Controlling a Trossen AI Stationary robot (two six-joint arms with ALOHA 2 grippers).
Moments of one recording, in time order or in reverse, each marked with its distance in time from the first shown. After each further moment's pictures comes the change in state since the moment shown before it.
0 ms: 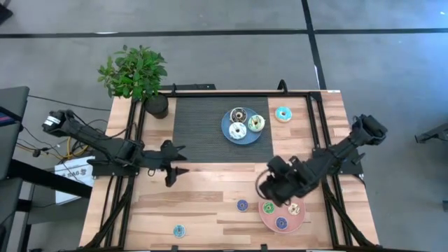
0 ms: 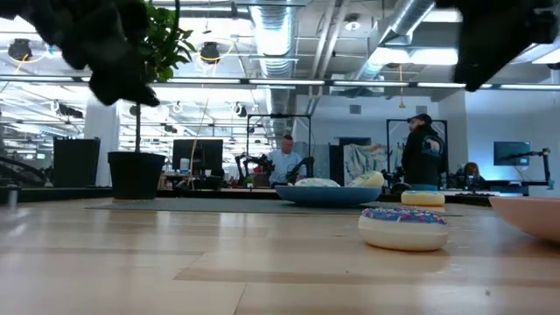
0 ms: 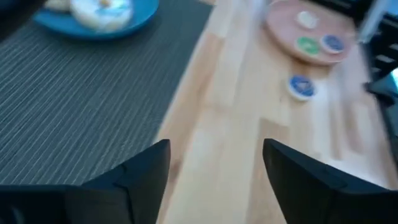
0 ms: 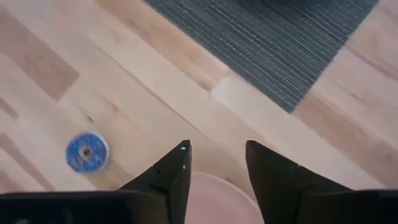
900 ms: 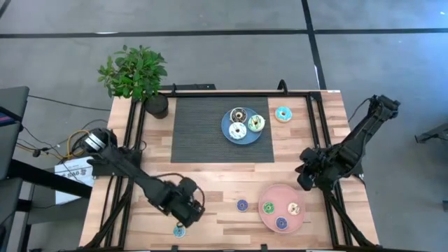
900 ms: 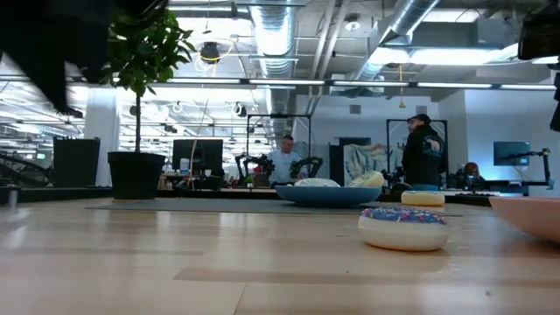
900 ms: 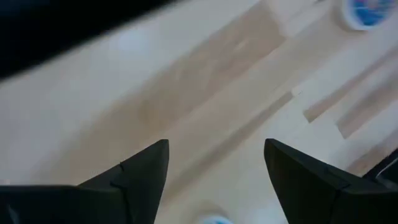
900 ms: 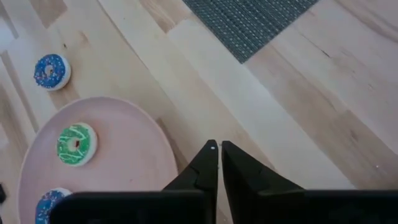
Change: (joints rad) left arm -0.283 0.825 0.808 -0.712 0.105 -1.029; right arm 0.247 -0.697 -0.625 0.120 0.014 0.023
